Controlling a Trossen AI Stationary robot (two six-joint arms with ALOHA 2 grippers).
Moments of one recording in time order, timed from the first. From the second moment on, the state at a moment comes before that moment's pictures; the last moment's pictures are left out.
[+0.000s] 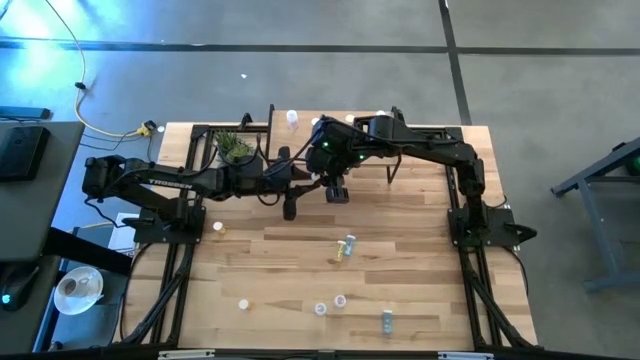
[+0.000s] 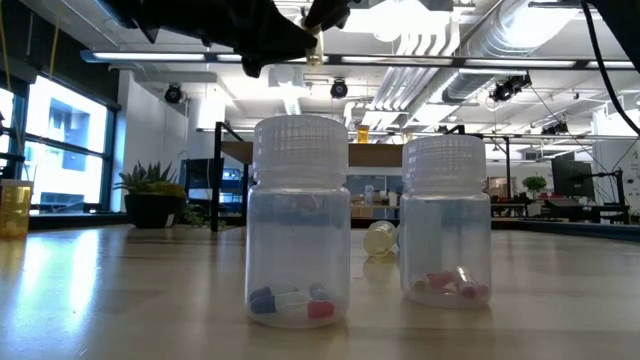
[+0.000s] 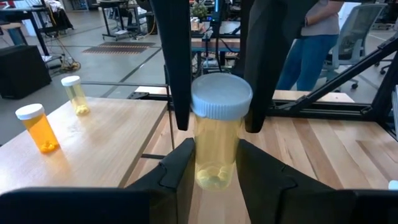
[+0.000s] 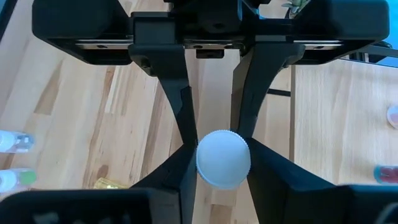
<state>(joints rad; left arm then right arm) 0.23 1.30 0.74 0.39 -0.06 0.03 -0.12 1.99 2.27 -1.24 -0.10 -0.26</state>
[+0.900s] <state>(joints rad) 0.28 1.30 0.74 0.39 -0.07 0.03 -0.25 1.88 2.28 -1.48 -0.05 -0.32</state>
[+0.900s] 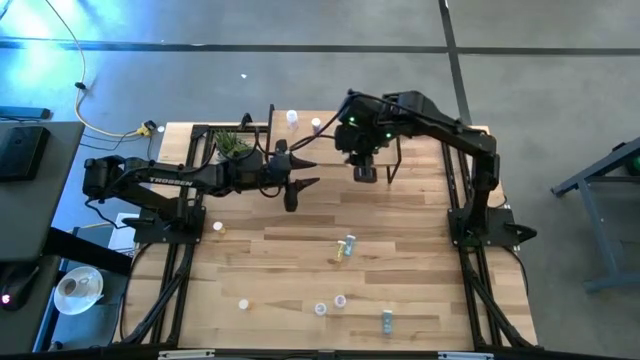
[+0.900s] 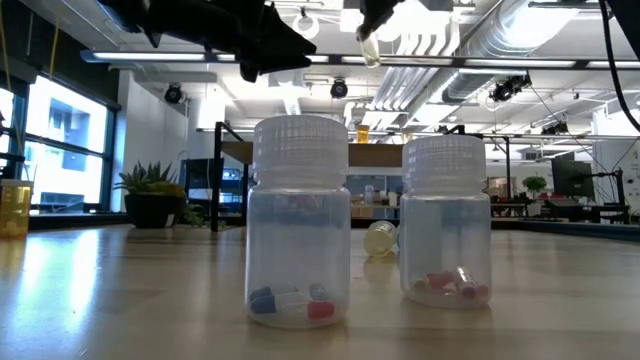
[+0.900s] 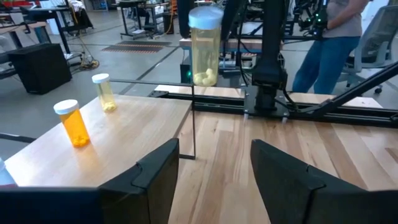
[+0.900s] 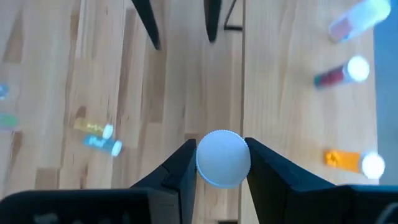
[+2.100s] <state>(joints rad) 0.27 1.30 0.74 0.37 -0.09 0.05 -0.37 1.33 1.40 -0.91 0.01 -0.15</state>
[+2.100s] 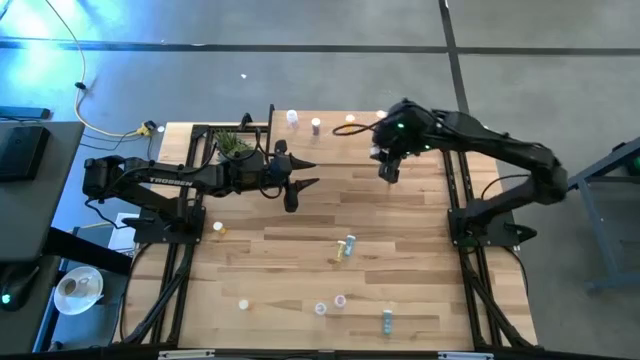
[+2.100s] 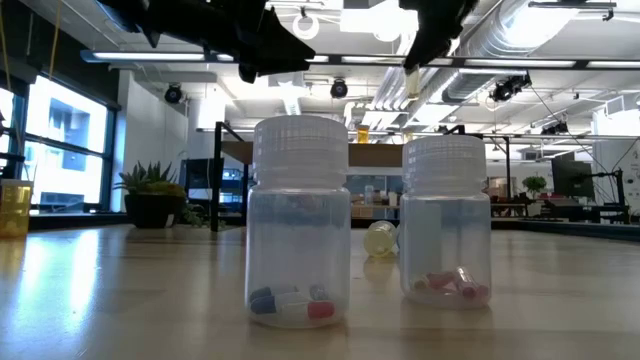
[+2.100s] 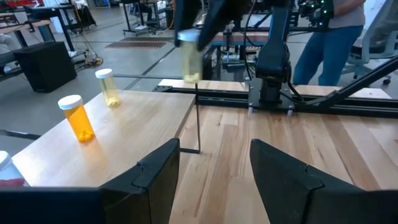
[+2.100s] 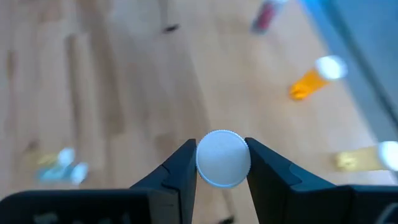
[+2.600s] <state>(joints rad) 0.27 1.30 0.74 0.37 -0.09 0.03 -0.59 1.31 1.18 -0.60 0.05 -0.09</state>
